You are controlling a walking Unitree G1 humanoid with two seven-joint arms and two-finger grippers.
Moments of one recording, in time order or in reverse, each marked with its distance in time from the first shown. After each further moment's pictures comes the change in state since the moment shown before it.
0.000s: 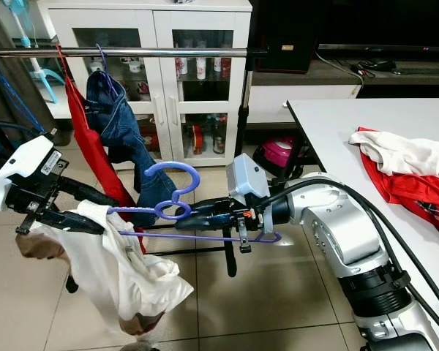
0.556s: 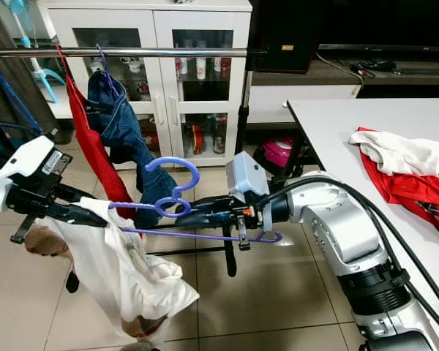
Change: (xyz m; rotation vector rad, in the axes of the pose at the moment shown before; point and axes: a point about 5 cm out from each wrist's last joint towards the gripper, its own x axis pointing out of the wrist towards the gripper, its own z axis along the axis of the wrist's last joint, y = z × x) left arm 0.000 0.000 -0.001 -0.016 0.000 0.001; right arm 0.000 -0.003 0.001 -0.002 0.001 -0.008
